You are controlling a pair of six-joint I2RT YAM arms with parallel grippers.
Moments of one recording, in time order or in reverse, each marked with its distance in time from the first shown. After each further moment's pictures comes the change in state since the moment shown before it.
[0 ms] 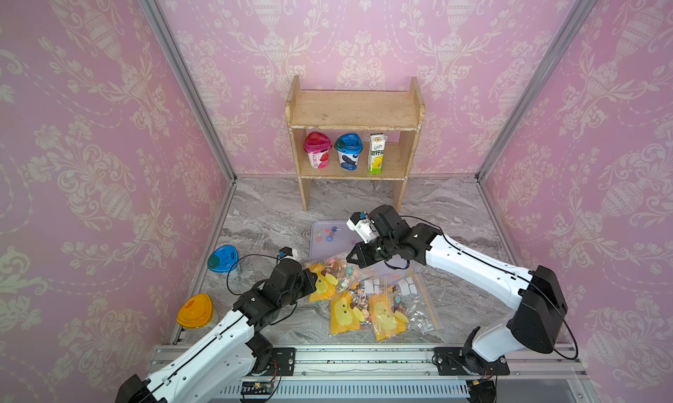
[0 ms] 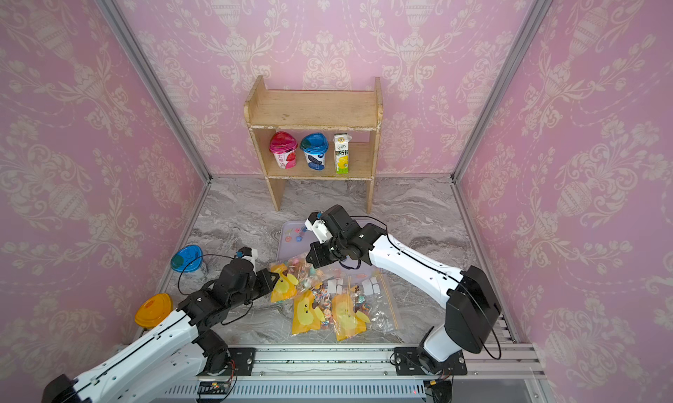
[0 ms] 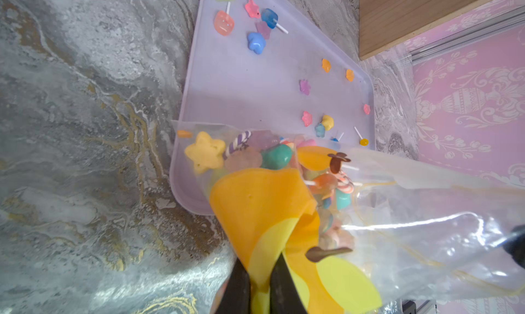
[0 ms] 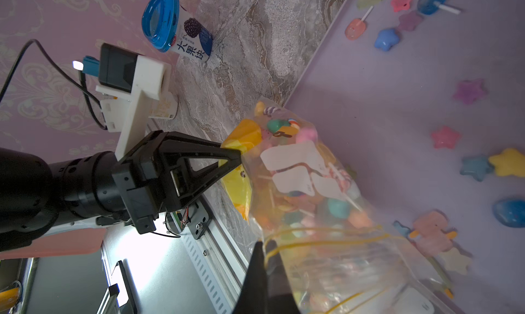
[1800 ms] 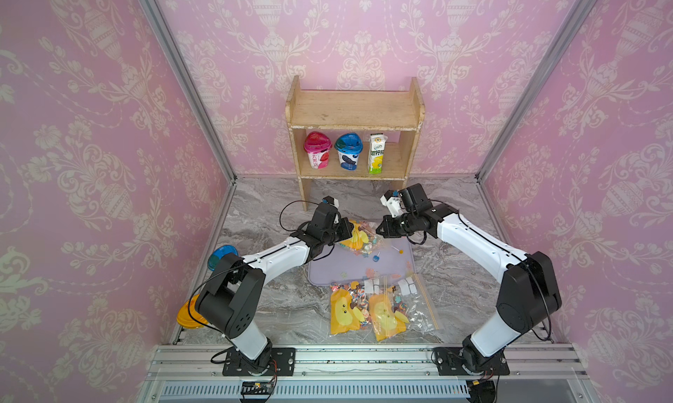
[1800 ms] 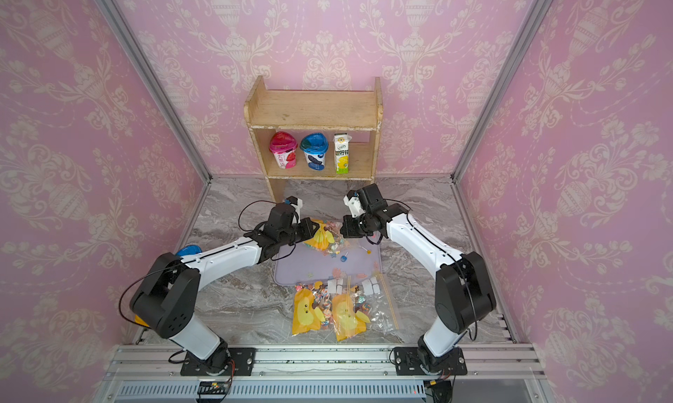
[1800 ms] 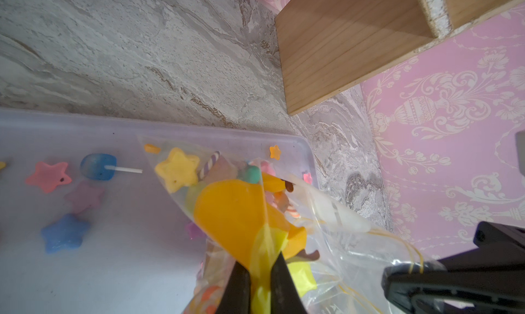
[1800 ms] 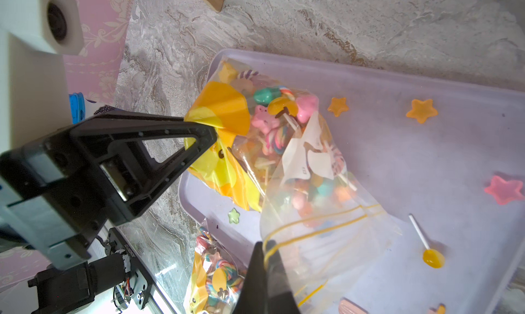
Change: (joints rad) left arm 0.069 0.851 0.534 0.438 0.166 0.178; right arm -0.345 0.103 0.026 -0.012 0.018 -0.105
